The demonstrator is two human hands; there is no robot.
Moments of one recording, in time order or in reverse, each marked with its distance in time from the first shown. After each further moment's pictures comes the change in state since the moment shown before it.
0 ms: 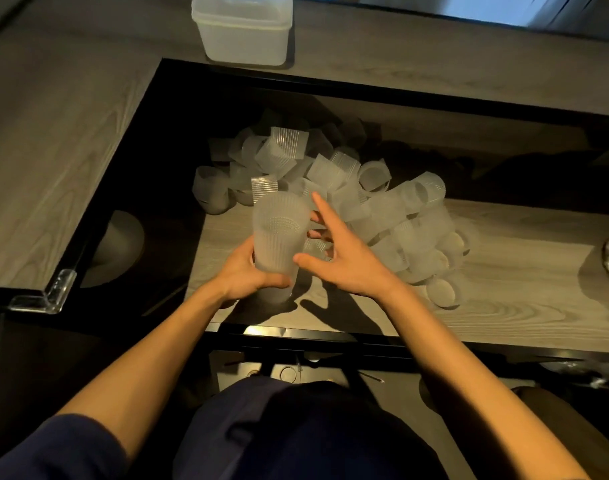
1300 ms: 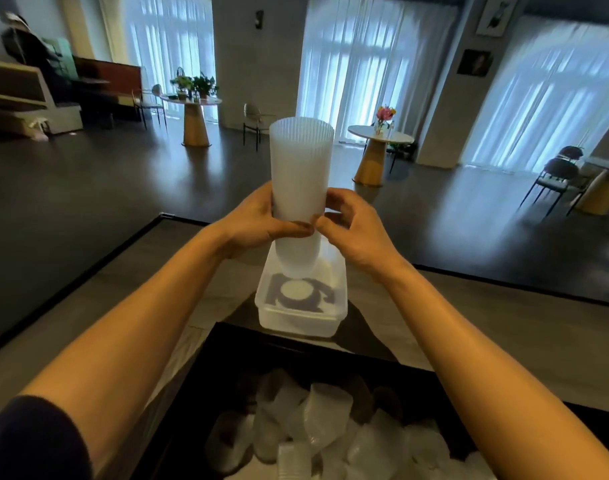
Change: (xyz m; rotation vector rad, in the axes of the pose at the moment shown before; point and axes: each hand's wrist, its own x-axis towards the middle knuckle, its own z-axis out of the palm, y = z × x) left_hand 0.217 0.311 -0.289 0.115 0.220 0.526; right_hand 0.324 -0.215 -0.188 -0.071 0.369 -0.440
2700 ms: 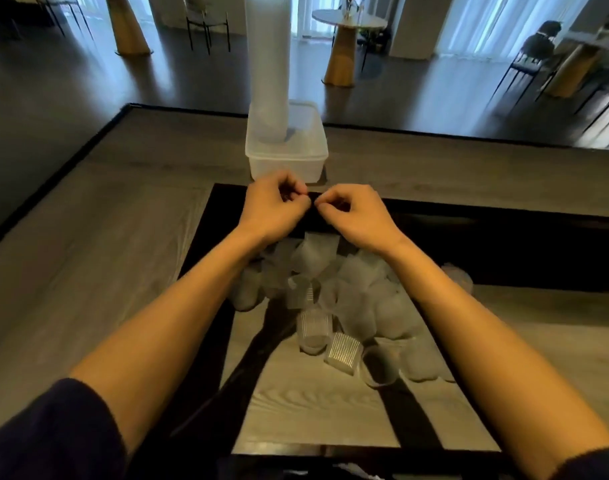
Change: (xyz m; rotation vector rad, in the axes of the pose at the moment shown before) left_hand -0.185 -0.010 0.125 0.096 0.203 -0.103; right_hand -0.206 0.009 0.043 -0.213 -0.013 0.221
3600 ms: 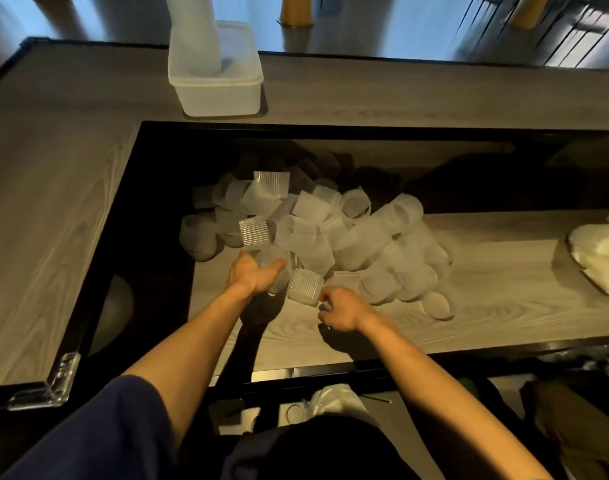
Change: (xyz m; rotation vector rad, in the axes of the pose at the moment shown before) left_hand -0.140 -0.142 0.120 0.159 -0.306 -0.689; right_hand -0.213 0.144 0.085 -0.300 -0.570 0.628
